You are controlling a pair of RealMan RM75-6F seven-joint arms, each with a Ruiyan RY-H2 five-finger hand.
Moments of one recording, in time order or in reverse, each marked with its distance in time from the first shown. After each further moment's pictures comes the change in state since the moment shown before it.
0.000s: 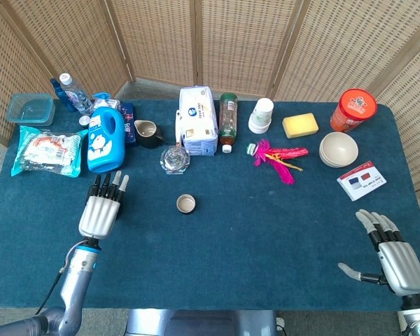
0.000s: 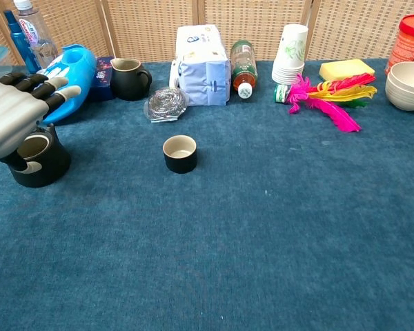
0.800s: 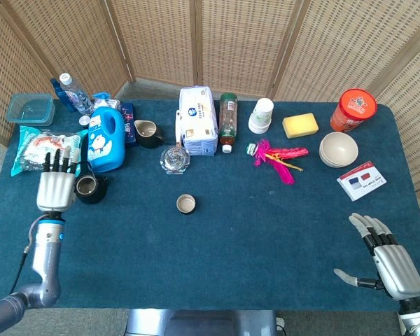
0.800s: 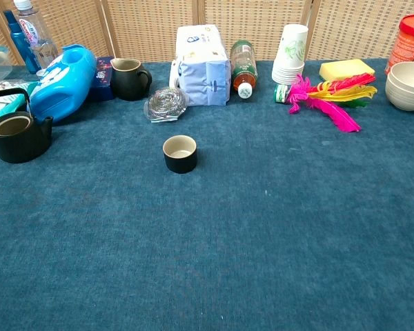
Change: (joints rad) left arm -0.044 0.085 -0.126 0.248 -0.162 -0.096 -0.273; right arm 0.005 0.009 -0.024 -0.004 -0.040 0.001 0.033
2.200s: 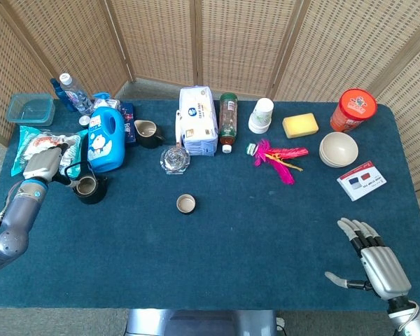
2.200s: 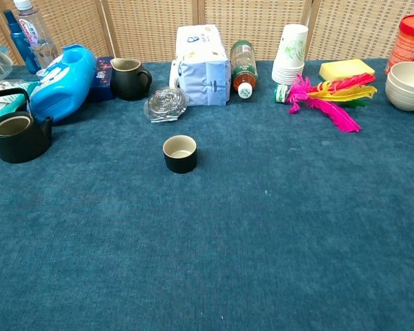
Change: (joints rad) left arm -0.267 0.393 -0.029 -0.219 -0.710 -0.607 -0.261; right arm 0.022 -0.031 -0.013 -0.005 0.021 -0.063 -0.060
